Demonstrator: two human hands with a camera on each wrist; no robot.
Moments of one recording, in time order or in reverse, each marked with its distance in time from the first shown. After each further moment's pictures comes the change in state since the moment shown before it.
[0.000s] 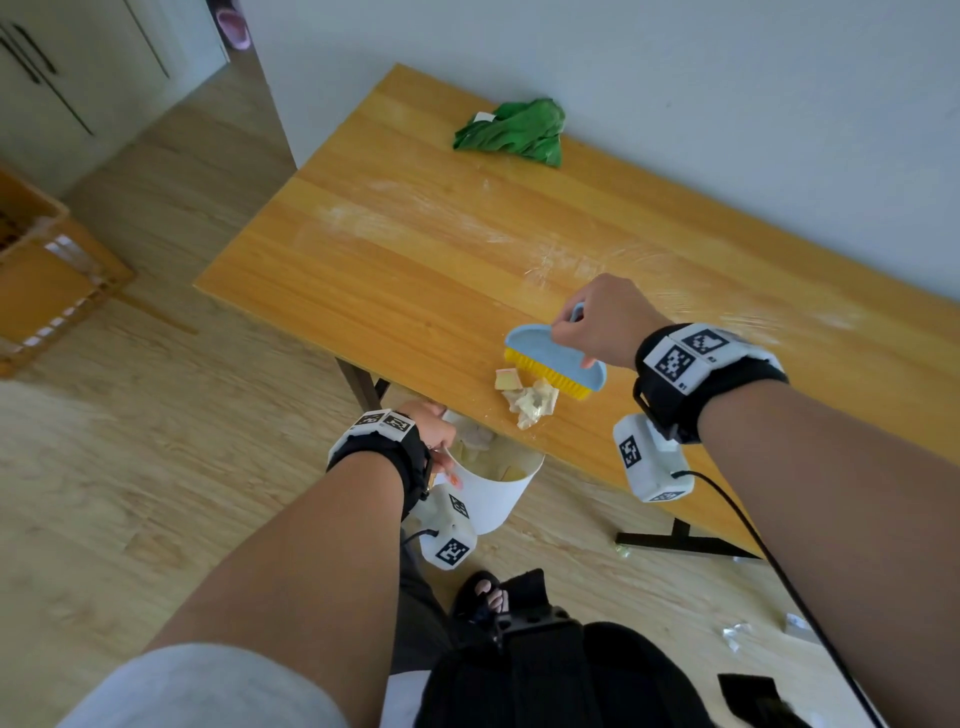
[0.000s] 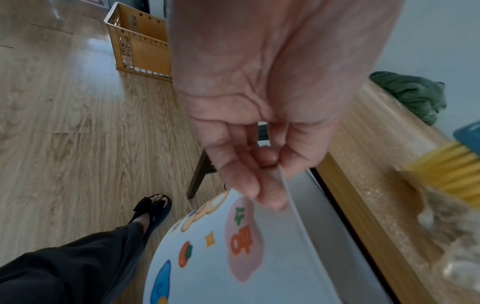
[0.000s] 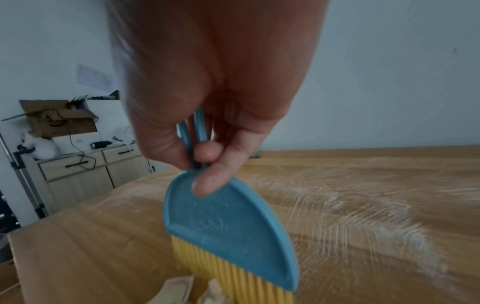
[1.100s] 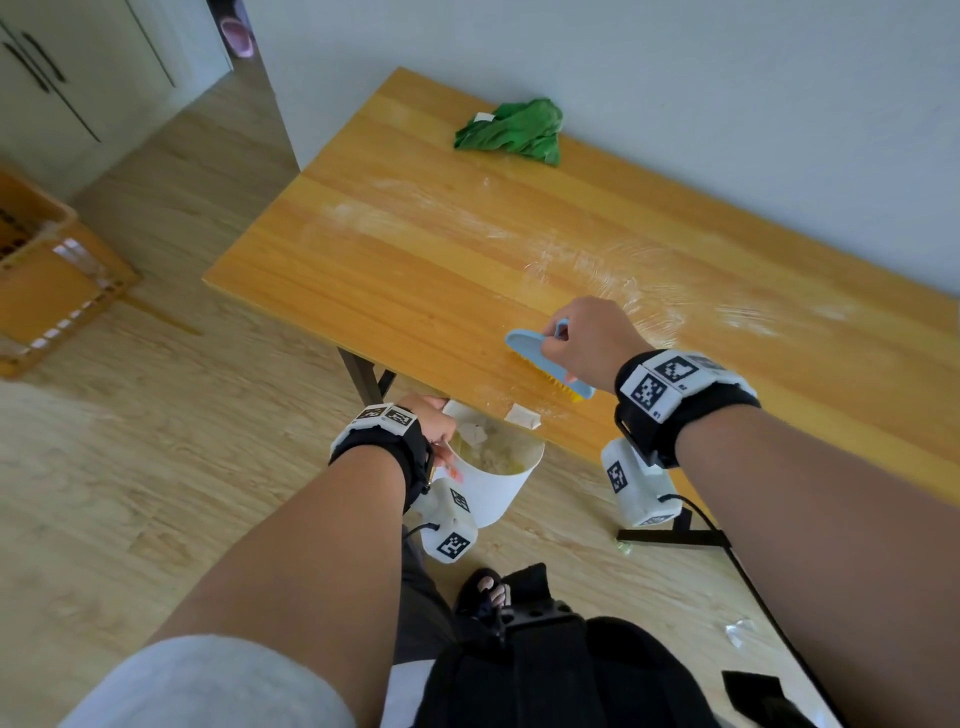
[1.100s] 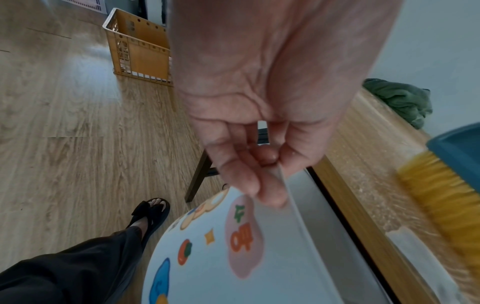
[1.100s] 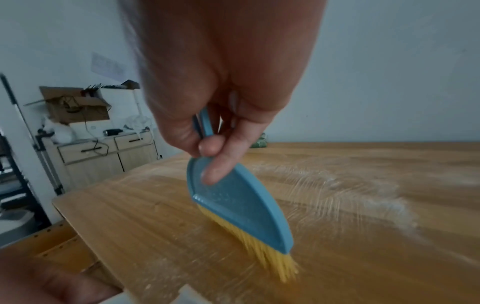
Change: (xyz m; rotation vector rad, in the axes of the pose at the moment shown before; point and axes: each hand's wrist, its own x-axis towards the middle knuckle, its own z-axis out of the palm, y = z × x) left_hand -0.009 -0.007 0.004 -0.035 0.039 0.017; right_hand -0.025 -0.009 0.026 -0.086 0.018 -0.042
